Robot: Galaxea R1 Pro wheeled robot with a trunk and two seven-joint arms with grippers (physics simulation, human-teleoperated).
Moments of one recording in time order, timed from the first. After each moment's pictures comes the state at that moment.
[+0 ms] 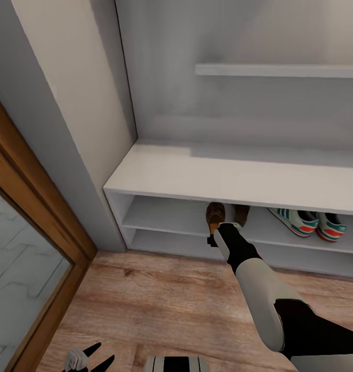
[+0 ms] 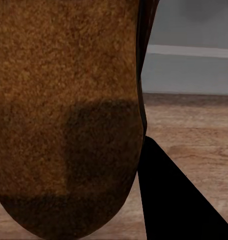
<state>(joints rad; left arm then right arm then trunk) -0.27 0.20 0.38 -0.37 0.06 -0.34 -1.15 -1.02 0.17 -0.09 -0.52 0.01 0.72 -0.36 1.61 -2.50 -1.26</state>
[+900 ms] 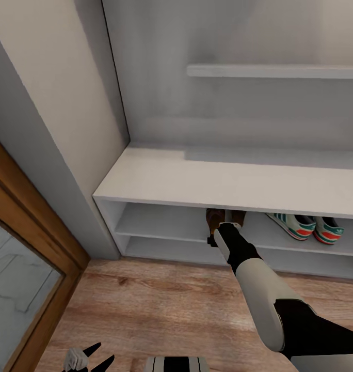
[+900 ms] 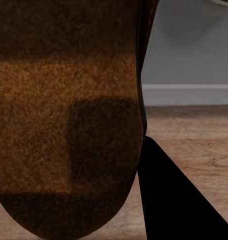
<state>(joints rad) -0.27 0.20 0.38 -0.37 0.06 -0.34 -1.16 -1.02 0.17 -0.09 -0.52 0.01 0.72 -0.36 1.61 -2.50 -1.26</state>
